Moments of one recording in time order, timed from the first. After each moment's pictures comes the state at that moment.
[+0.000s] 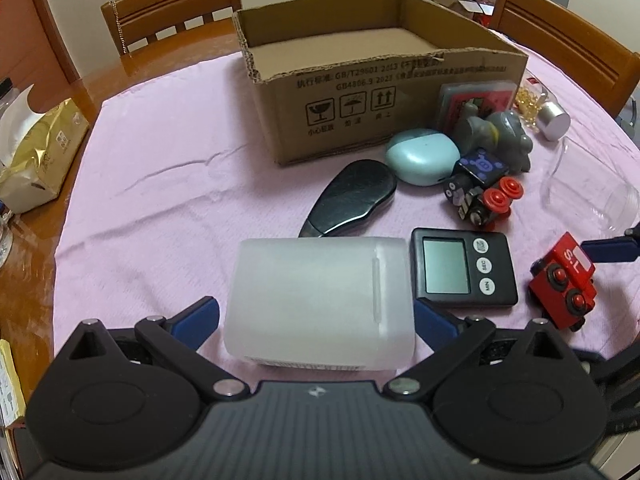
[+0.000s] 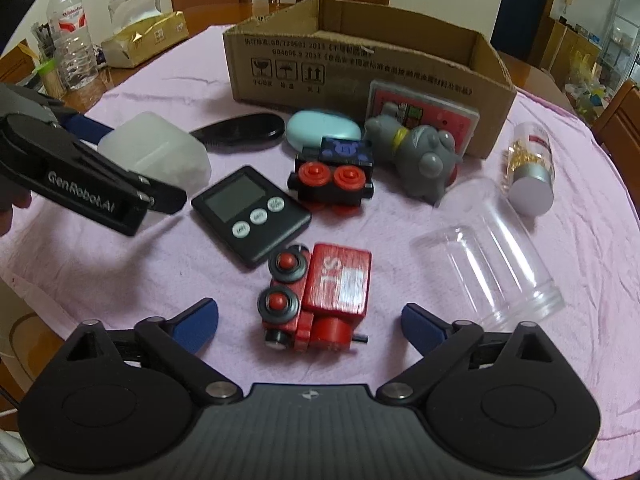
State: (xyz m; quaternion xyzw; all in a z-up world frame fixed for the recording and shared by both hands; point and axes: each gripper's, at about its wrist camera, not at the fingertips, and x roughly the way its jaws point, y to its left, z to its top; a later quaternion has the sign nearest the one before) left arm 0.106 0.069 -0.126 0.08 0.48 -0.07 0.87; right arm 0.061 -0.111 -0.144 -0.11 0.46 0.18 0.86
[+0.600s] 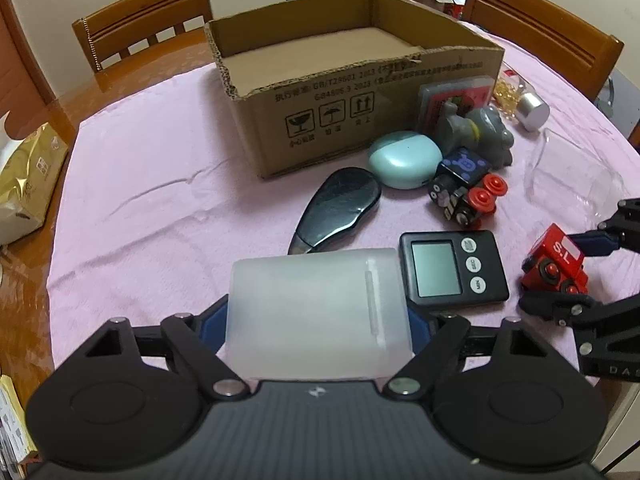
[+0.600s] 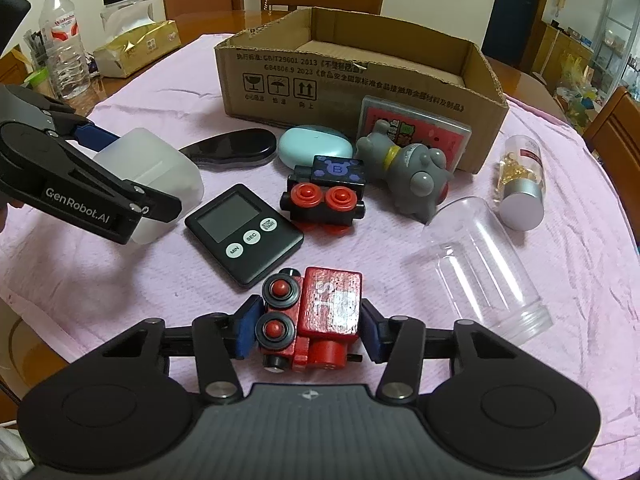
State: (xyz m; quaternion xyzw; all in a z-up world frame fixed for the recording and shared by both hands) left arm 0.111 0.069 -0.121 0.11 0.48 -0.12 0.86; right arm 0.065 -0.108 -0.139 -0.12 0.45 0.17 0.87
